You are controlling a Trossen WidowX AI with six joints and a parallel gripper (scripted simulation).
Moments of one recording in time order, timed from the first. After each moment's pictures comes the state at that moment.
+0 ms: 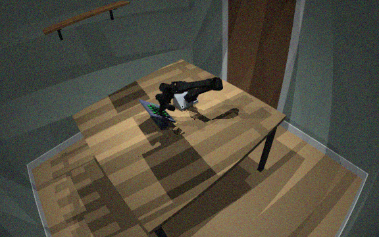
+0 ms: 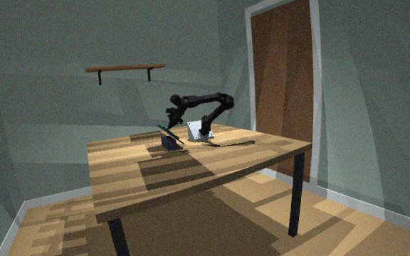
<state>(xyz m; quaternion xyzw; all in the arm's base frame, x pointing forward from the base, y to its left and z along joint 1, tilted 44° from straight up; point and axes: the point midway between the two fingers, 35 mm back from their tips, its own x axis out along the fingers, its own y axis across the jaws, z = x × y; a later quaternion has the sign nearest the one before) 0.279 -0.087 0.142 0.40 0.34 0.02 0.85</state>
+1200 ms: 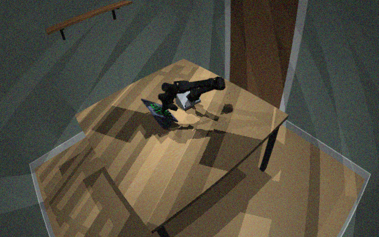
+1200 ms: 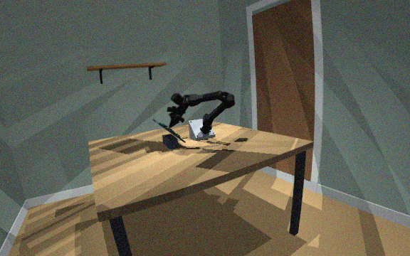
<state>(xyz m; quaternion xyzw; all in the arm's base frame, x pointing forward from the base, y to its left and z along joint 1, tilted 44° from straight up) 0.279 -0.087 0.138 0.40 0.35 0.02 0.85</state>
